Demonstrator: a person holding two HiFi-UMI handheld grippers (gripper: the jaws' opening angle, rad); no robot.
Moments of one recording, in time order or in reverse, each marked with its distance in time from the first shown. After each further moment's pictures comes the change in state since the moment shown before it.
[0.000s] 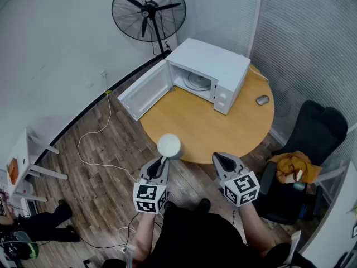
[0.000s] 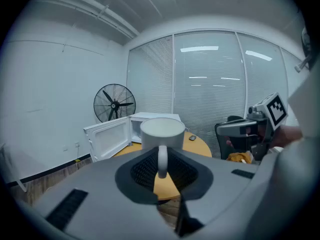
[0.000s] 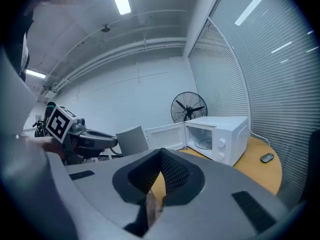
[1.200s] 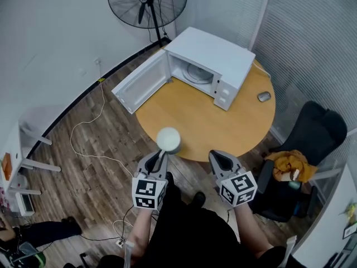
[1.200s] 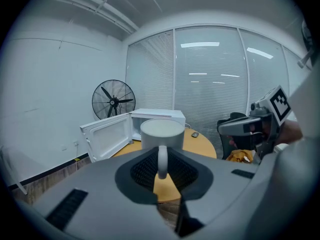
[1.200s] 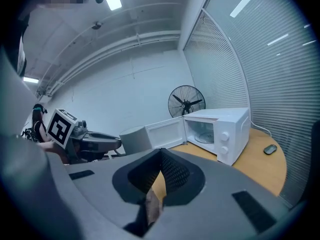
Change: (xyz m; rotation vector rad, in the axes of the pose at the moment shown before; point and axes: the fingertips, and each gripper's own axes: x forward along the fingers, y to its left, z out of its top) left arm 0.032 0.026 -0.005 0.023 0.042 -0.005; right arm 0.037 -0.001 -0.006 0.071 0.049 -0.011
